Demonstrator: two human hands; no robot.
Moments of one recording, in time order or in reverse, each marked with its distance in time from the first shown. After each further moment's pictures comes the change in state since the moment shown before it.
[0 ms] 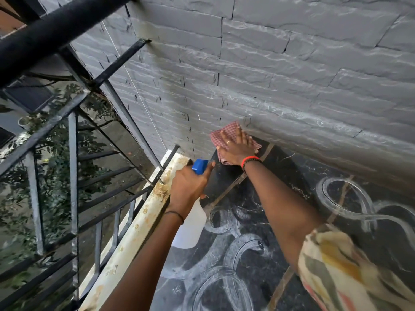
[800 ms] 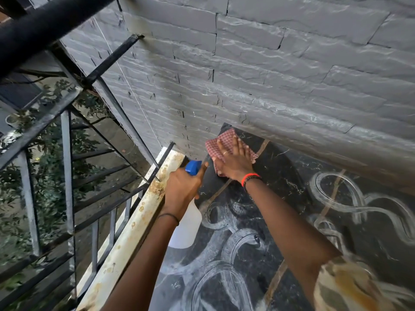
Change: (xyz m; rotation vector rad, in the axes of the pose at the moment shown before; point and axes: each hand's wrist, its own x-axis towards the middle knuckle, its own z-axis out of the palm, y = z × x) left_hand -0.007 -0.006 -0.004 -0.050 -0.017 -0.016; right_hand -0.049 -0.006 0.025 0.002 0.053 -0.011
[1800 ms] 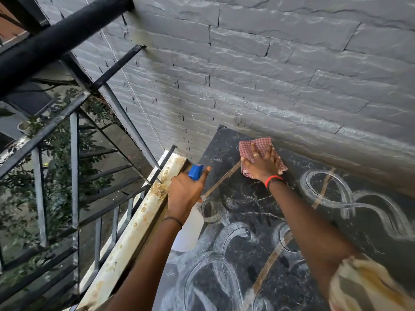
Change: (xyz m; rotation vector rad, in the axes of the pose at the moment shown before) left_hand -0.041 0.013 0.012 0.028 0.034 0.017; right_hand -0.041 0.083 -0.017 0.157 0.011 0.281
